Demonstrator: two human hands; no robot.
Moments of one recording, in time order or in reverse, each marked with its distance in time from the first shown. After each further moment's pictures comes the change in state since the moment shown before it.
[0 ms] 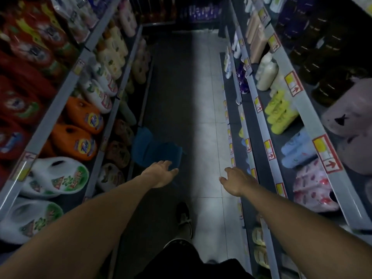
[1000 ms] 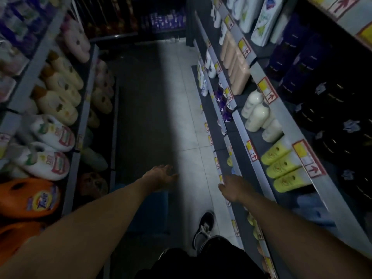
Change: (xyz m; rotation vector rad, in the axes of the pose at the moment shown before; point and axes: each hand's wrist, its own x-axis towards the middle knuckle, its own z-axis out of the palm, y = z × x) left_hand 0.306 0.084 -0.219 0.146 -0.123 0.185; right_hand 0.261 0.019 -0.183 0.156 0.016 0.183
